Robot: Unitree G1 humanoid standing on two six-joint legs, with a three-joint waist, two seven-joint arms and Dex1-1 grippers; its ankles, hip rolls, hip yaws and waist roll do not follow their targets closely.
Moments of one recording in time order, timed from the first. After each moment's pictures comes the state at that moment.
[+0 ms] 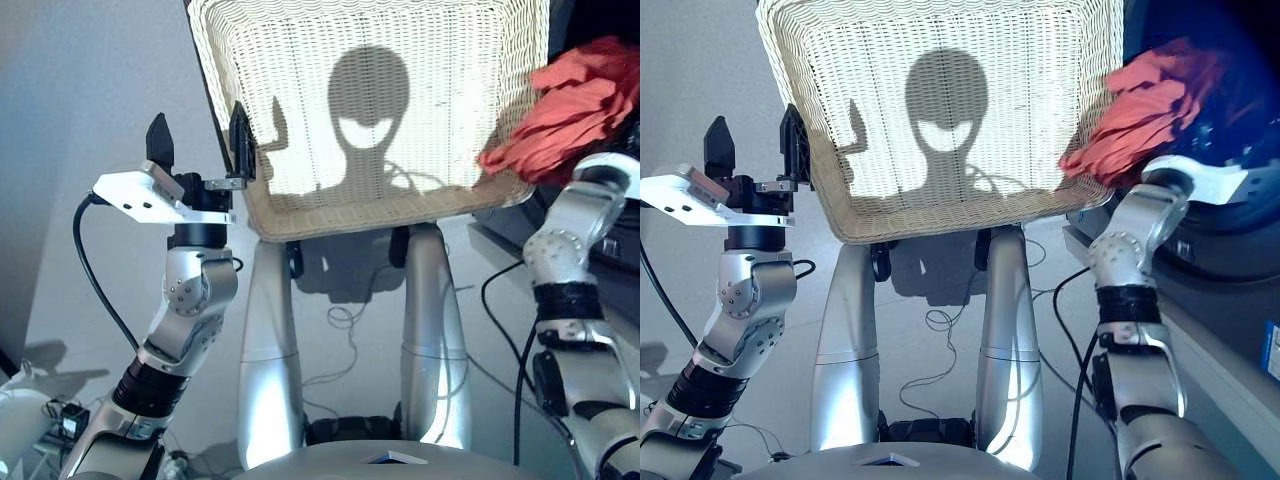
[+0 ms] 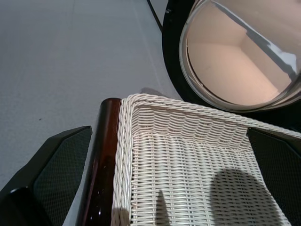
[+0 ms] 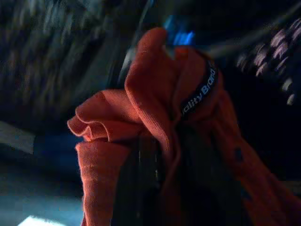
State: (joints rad) left arm -0.21 0.54 -0.26 -0.35 -0.56 -0.39 0.40; right arm -0.76 -0.55 -0.18 0.54 1.28 -0.66 -0.30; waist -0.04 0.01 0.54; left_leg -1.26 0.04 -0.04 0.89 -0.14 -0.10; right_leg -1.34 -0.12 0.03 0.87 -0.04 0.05
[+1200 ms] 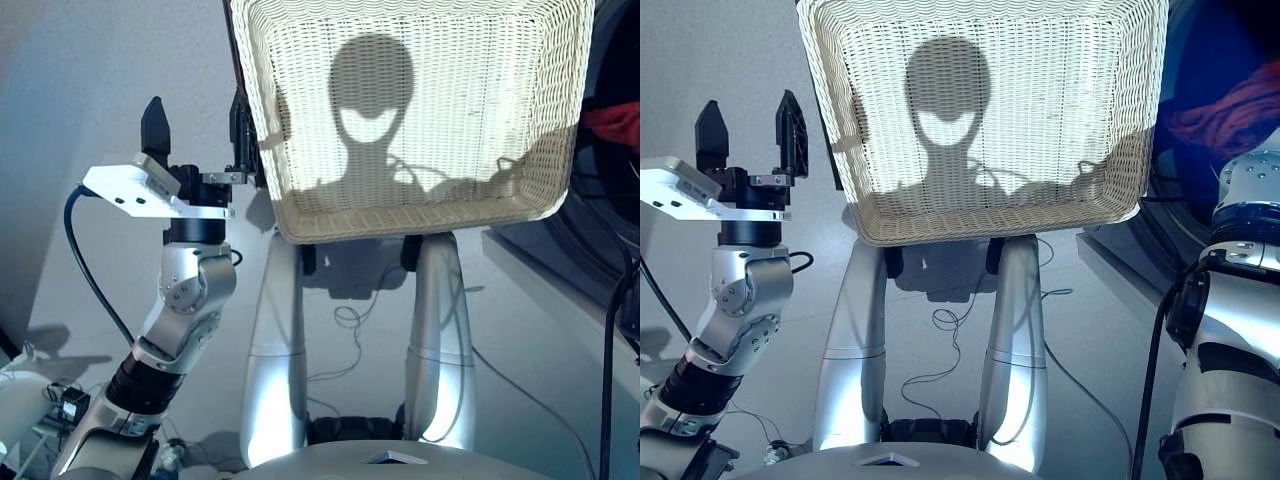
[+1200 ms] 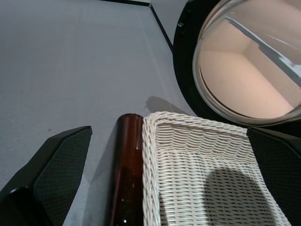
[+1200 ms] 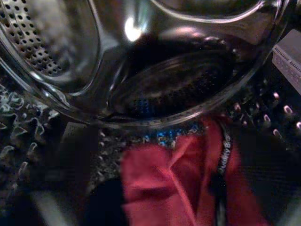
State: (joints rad) left arm -0.26 0.58 -0.29 -0.37 -0.56 -0.39 0.41; right arm -1.05 -0.83 -0.20 0.93 1.34 -0.62 -0.47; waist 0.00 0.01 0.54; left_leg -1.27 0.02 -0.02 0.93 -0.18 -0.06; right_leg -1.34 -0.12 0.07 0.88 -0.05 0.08
